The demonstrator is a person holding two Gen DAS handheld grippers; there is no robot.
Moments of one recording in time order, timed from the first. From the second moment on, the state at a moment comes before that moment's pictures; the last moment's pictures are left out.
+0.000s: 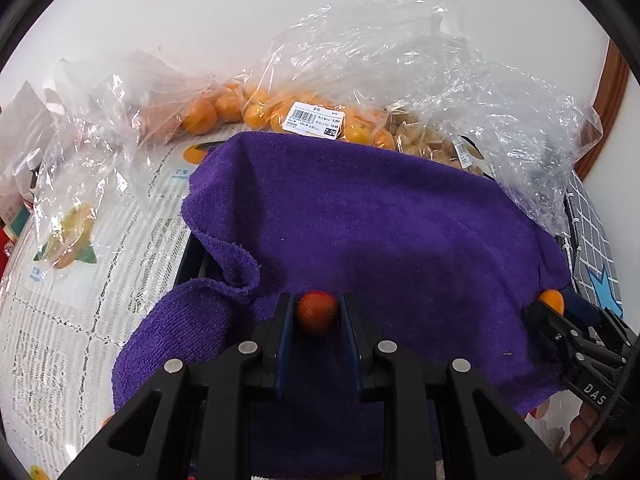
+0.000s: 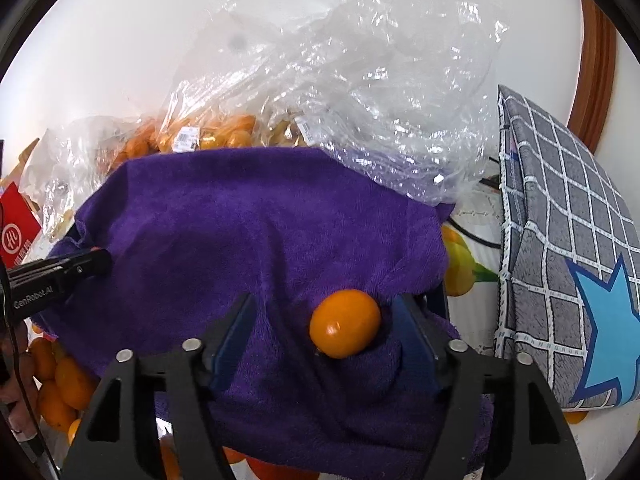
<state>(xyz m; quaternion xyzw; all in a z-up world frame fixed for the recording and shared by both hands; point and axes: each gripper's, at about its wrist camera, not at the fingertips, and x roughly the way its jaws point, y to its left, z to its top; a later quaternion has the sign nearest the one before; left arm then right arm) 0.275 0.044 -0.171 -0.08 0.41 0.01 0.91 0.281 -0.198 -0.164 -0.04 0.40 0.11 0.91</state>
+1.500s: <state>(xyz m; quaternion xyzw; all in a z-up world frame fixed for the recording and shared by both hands) 0.245 0.032 -0.144 -0.08 0.31 -0.01 0.95 0.235 -0.223 -0.108 0.03 0.36 0.10 0.93</state>
